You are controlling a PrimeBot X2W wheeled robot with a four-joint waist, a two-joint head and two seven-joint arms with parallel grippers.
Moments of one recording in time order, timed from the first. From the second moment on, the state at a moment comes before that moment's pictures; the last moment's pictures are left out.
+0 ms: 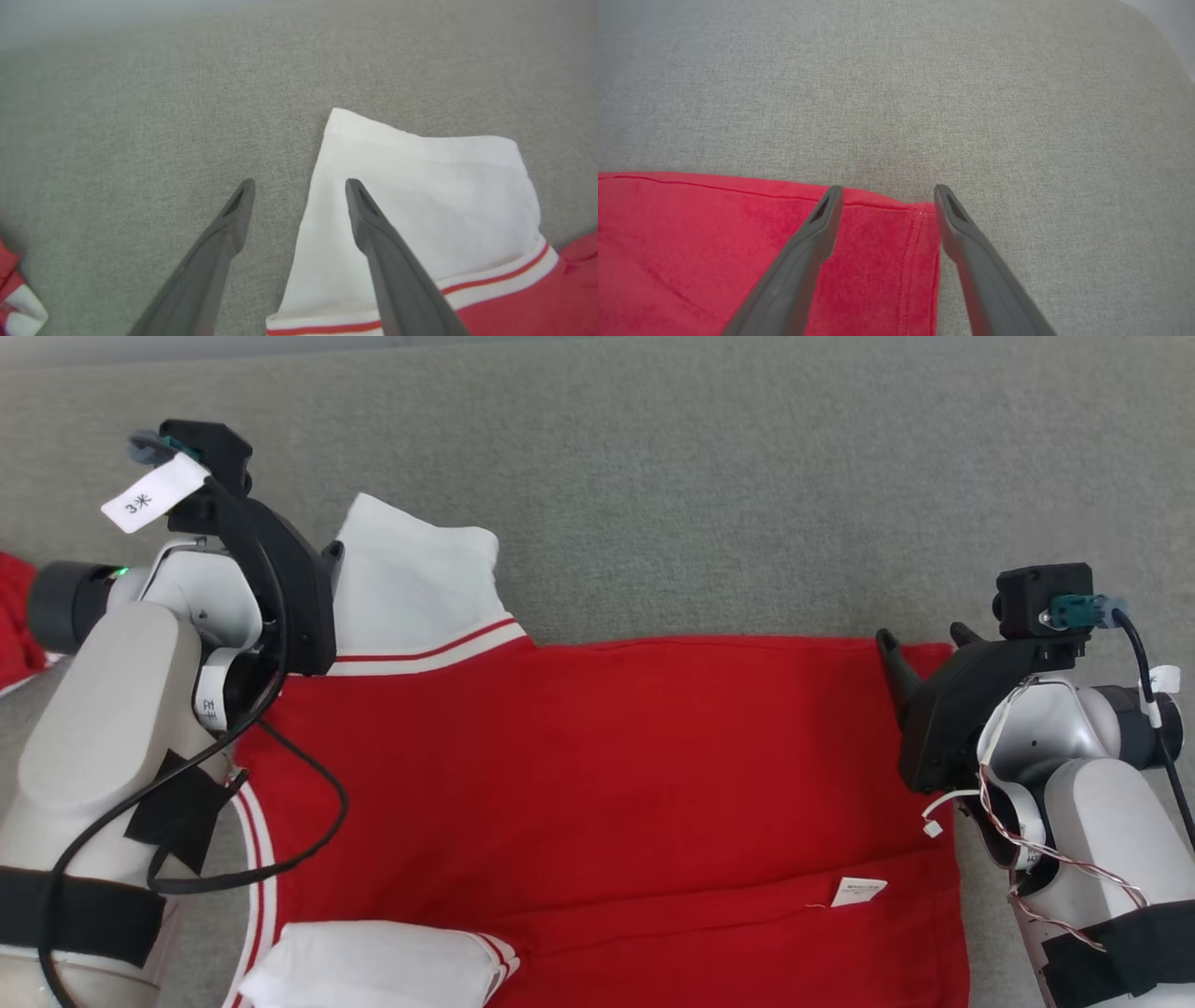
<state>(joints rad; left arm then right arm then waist) -0.95 0.23 -0.44 0.68 -0.38 0.00 0.55 -0.42 -0.14 0.07 0.10 0.24 -0.11 0.61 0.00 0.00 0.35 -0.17</state>
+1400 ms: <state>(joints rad) -1.12 0.16 -0.48 0.96 -0.33 -0.05 0.43 -0.47 -0.16 0.04 0.12 0.24 -0.12 0.71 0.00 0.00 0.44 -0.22</state>
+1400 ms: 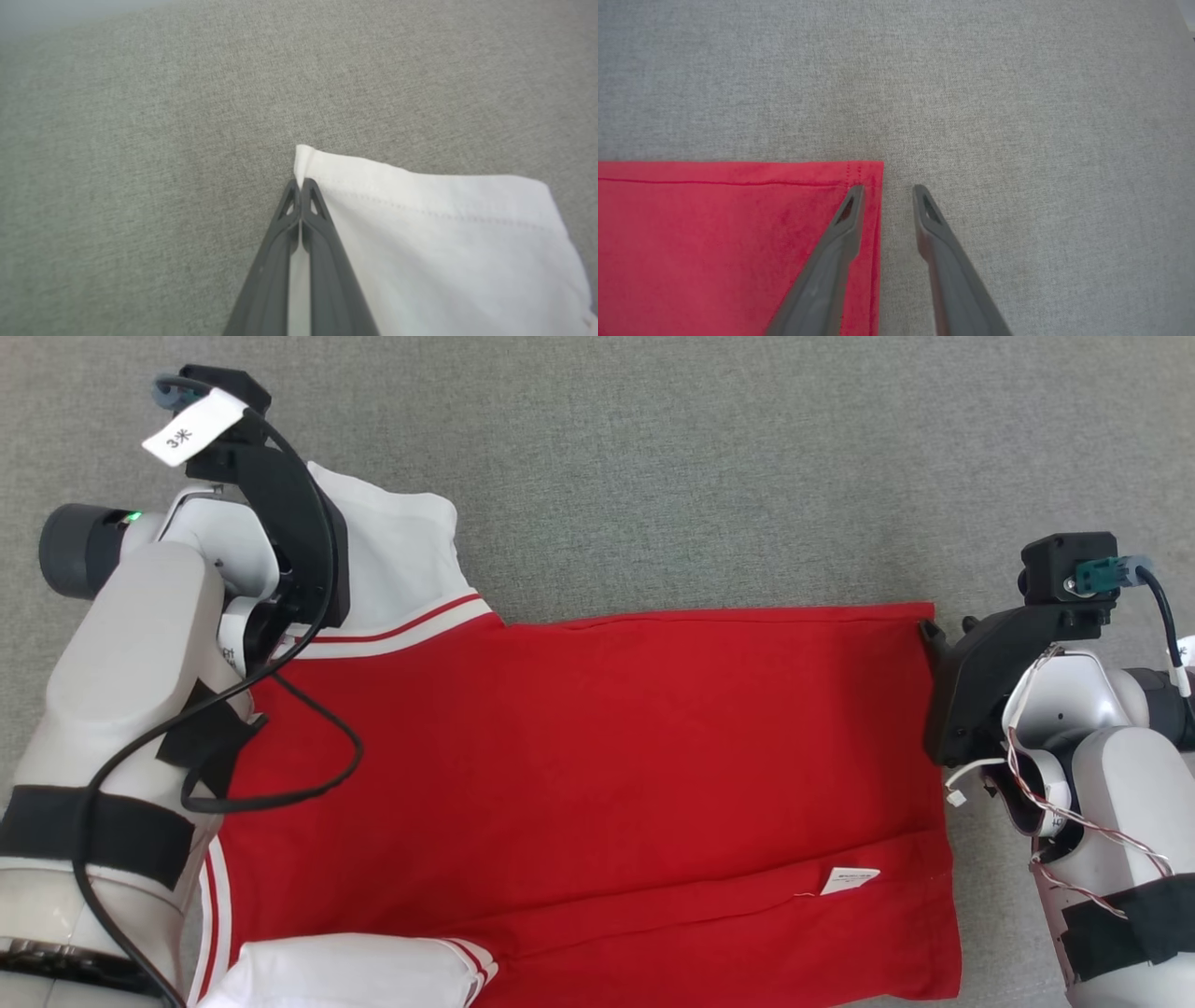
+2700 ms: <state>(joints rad) -1.18 0.12 -0.48 1.09 -0.34 -0.08 0.24 -0.53 -0.13 0.01 0.25 0.29 -0.11 0.63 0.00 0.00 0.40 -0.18</state>
